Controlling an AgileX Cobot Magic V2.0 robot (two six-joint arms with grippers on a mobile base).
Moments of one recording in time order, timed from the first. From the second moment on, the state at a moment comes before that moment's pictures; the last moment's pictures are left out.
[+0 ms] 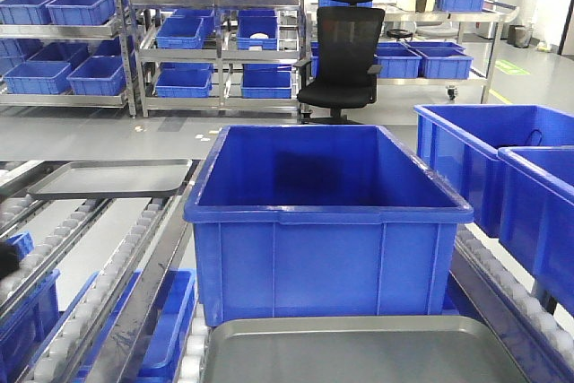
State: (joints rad) left arm -0.31 0.79 -0.75 -0.29 0.30 0.07; right arm 0.01 0.69 -0.73 0.31 0.53 -0.22
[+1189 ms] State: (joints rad) left arm -0.67 1.59 -0.98 -0.87 0.31 0.14; right arm 0.01 1.27 -0.78 0.67 0.84 -0.43
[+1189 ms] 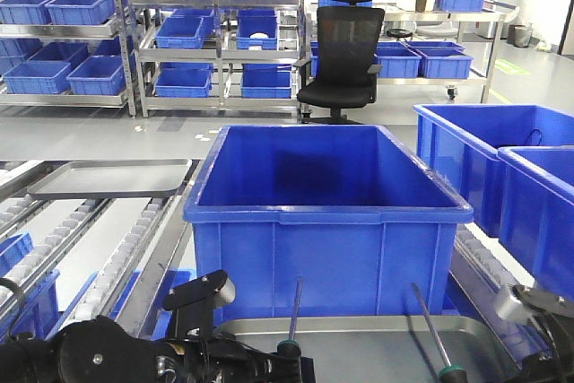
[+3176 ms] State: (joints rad) left arm -0.67 1.18 -0.99 -0.77 0.54 0.43; right arm 0.01 0.84 -0.87 0.47 0.96 -0.42
